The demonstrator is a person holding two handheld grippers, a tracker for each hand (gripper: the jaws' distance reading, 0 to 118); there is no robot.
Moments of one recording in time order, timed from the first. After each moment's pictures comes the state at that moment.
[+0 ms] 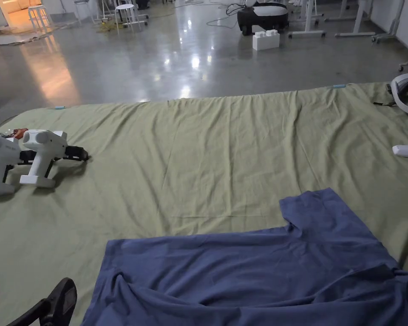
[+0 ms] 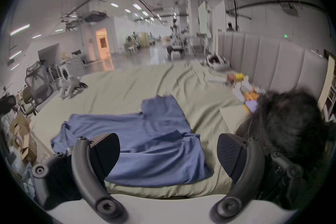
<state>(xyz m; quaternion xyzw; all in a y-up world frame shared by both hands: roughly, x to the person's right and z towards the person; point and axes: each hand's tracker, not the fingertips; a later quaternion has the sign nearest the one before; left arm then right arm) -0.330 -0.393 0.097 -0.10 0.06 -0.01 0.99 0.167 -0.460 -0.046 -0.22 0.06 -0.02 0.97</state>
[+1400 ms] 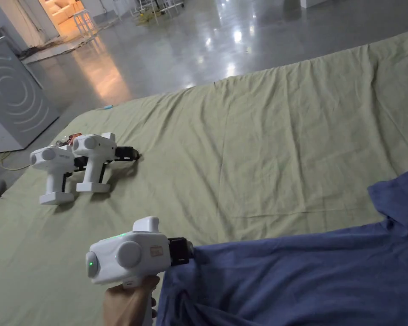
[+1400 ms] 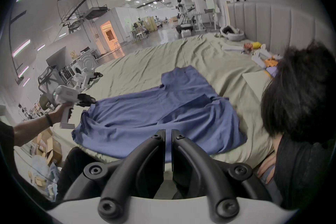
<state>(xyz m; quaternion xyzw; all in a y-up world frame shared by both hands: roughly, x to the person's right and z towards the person) -0.452 -0.569 -0.266 -0.48 0.07 0.12 0.87 0.163 -0.509 -0.051 -0.34 0.12 -0.11 0.92</state>
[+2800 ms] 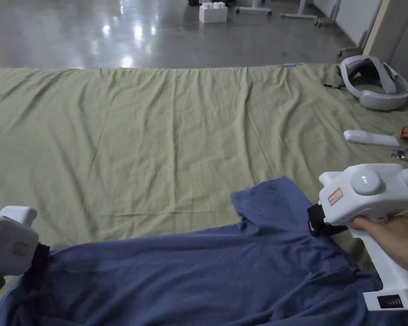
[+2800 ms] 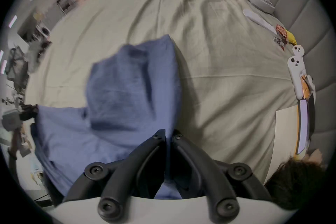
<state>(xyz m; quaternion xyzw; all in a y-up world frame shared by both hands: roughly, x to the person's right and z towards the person) -0.404 -0.542 -0.276 -0.53 0.01 -0.03 0.85 0.156 -0.552 -0.373 -0.56 0.08 -0.01 0.82</state>
